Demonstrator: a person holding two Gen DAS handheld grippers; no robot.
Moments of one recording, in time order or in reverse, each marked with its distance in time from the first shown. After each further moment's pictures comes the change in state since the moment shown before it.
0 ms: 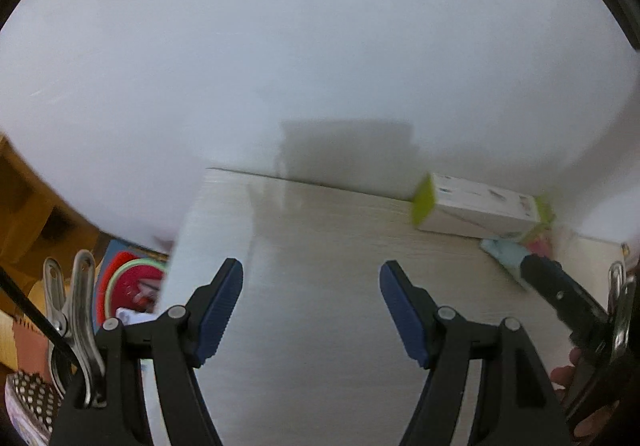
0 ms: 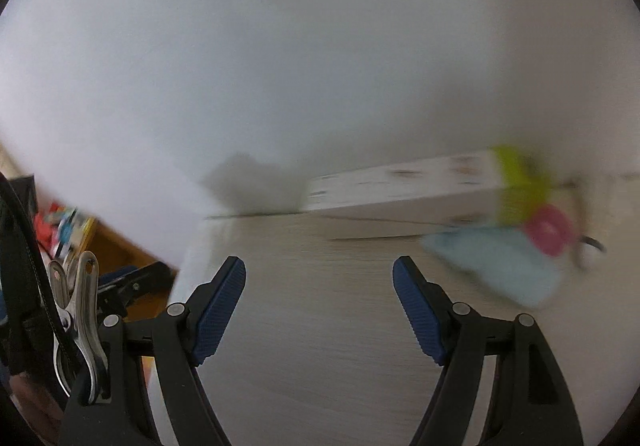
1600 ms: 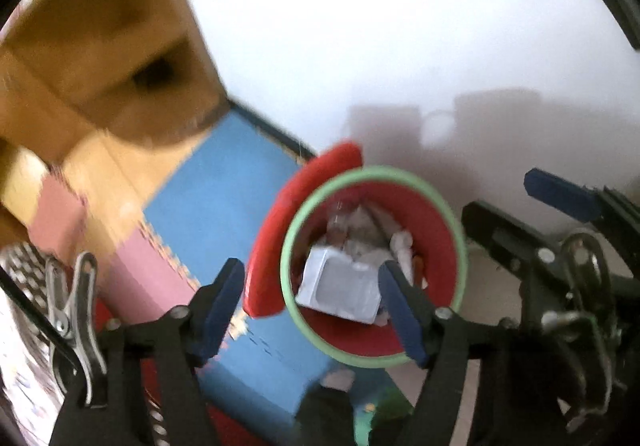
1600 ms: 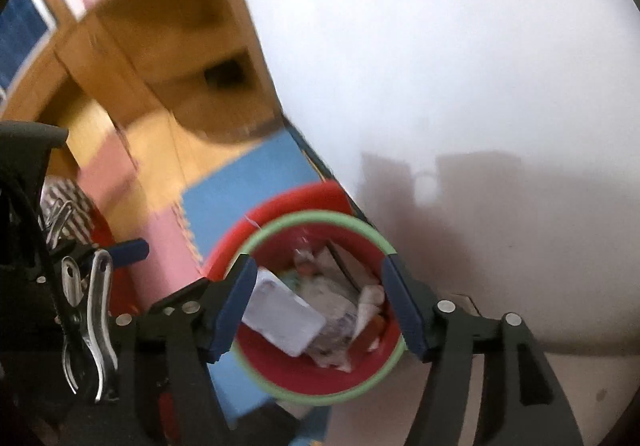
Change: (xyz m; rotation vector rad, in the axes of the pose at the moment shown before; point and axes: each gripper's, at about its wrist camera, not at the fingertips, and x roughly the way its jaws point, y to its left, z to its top) left arm 0.099 0.438 -0.127 -0.443 0.214 0.268; right arm 0.333 0.398 -0.171 -0.817 0.445 0.158
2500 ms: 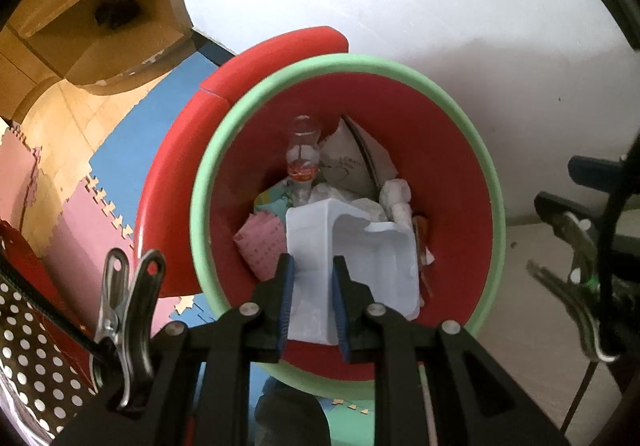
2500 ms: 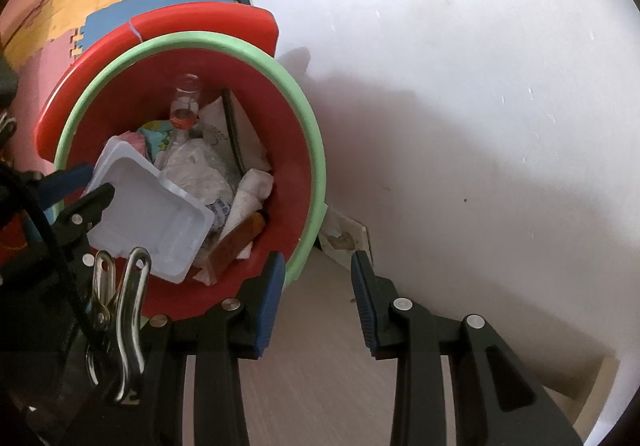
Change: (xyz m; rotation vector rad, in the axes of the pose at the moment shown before) left arm 0.158 -0.018 -0.060 -0.082 0.151 -0.132; right arm 0.126 -0.003 -0.046 -0.379 0.489 -0.489
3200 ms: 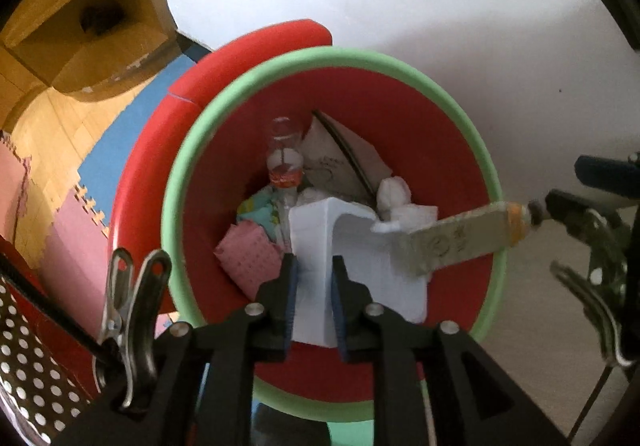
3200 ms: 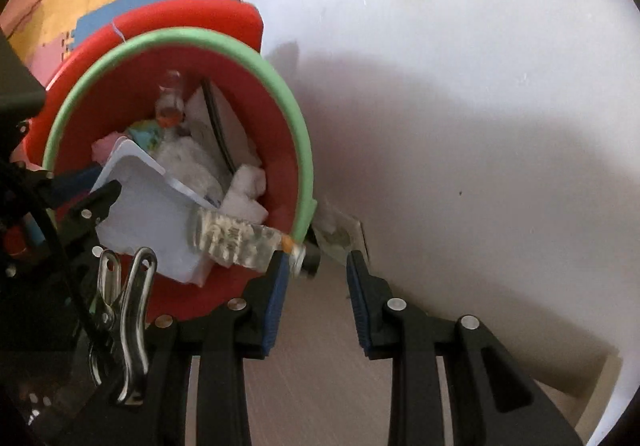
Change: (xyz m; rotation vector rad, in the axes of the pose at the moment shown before) left arm 0.017 -0.006 0.008 0.028 0.011 -0.024; right arm 0.011 -0.007 0.001 0.020 0.022 0.002
